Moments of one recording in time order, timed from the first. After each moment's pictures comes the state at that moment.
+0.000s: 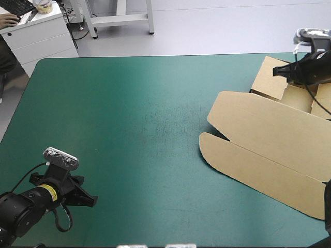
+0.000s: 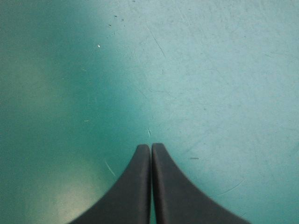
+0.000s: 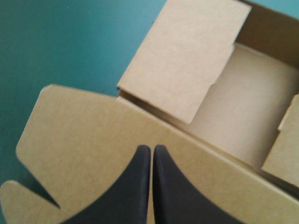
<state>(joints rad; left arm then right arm) -0.47 0.68 -0.64 0.11 0.93 -0.14 -0.17 1.62 -1.85 0.25 1.25 -0.23</state>
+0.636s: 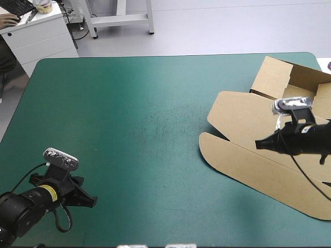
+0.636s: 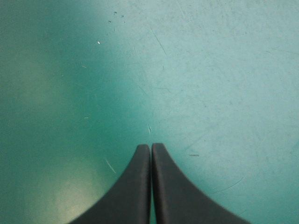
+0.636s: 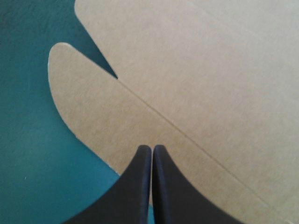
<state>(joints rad) -0.47 0.68 -0.64 0.11 0.94 -0.14 -0.07 1.09 -1.08 0.32 1.10 -0.35</state>
